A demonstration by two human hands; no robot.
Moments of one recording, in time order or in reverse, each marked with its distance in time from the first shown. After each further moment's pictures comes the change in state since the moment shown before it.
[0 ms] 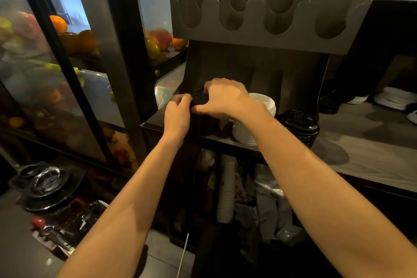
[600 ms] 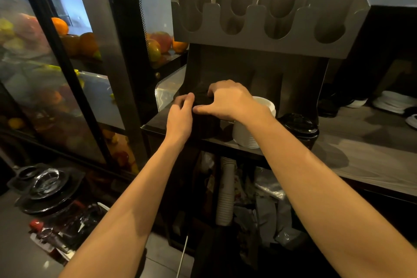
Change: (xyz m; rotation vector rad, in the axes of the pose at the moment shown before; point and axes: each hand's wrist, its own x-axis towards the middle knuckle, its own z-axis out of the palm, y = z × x) left_hand -0.002 -0.003 0.003 0.066 -0.022 0.079; right_hand -0.001 0.009 0.001 0.095 0.003 0.028
